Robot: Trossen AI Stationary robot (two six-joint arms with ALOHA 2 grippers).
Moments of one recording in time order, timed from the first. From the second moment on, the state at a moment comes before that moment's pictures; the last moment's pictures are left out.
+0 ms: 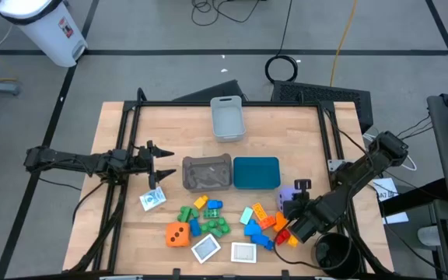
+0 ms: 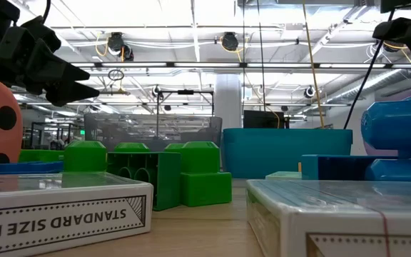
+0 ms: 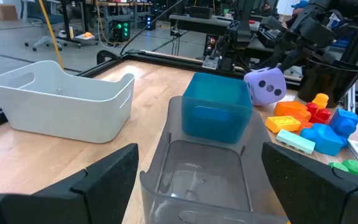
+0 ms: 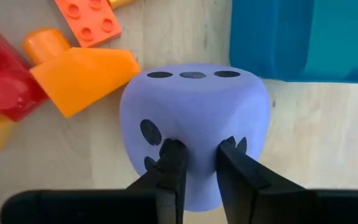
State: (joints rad) left arm -0.07 0.25 0.02 0.11 -0.23 -0.16; right arm 0.73 1.53 1.10 -1.22 0.36 0.69
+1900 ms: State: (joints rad) left arm -0.07 0.25 0.02 0.11 -0.23 -0.16; right arm 0.40 1.31 0.96 -0.68 0.63 0.11
